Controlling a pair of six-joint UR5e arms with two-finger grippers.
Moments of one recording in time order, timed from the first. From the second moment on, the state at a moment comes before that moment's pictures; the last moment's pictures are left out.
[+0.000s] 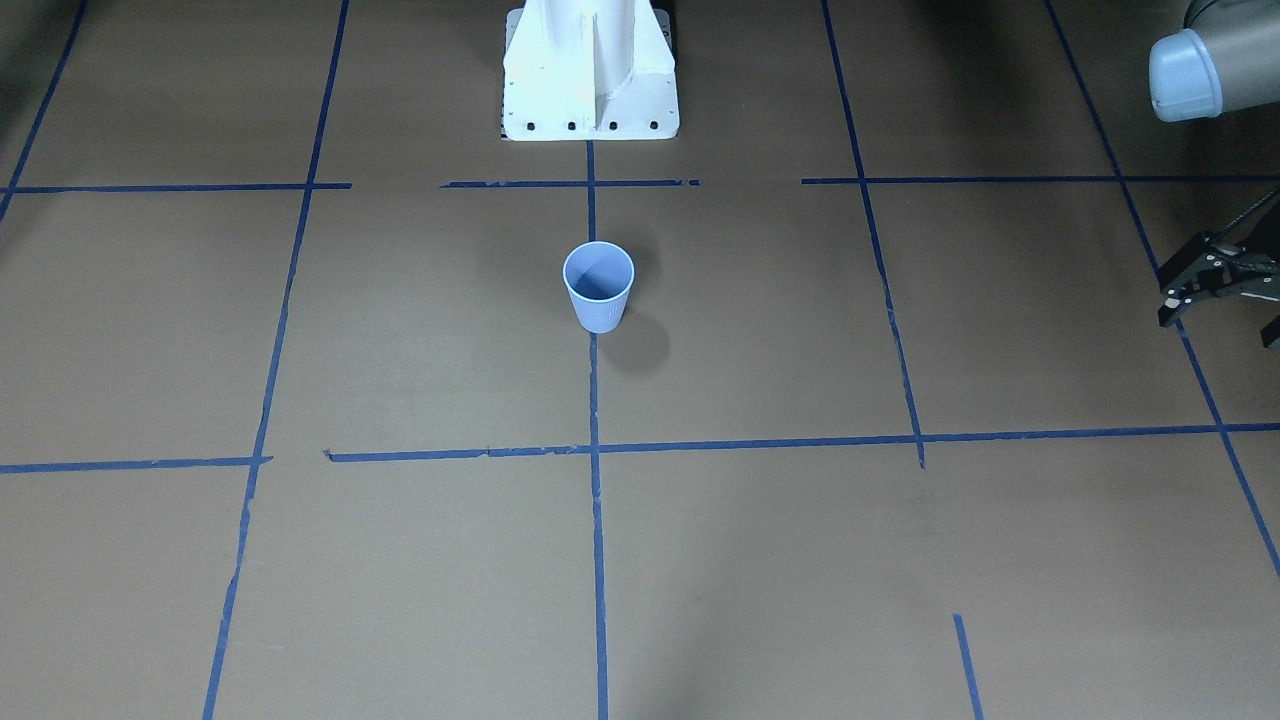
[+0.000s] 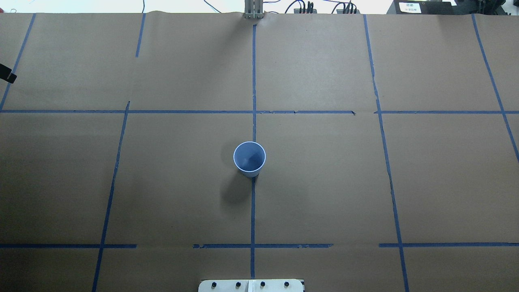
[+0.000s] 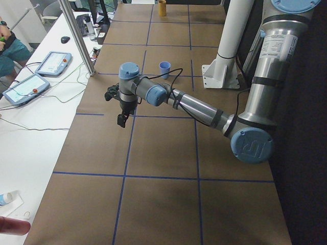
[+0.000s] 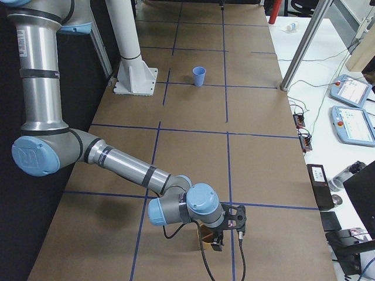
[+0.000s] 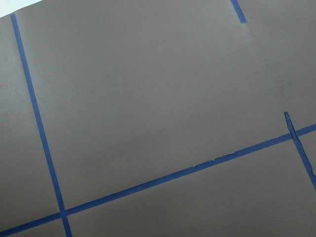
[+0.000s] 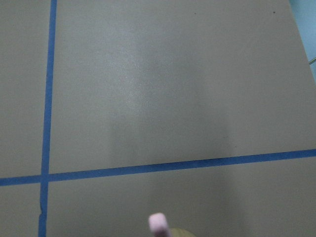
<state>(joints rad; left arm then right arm) -1.27 -1.74 -1.81 -1.65 -2.19 -0.19 1.68 -1.56 1.20 -0.90 2.28 0.24</state>
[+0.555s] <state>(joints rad) -1.27 -1.73 -1.82 -1.65 -2.19 -0.20 1.67 -1.53 1.21 -0.90 2.27 0.23</state>
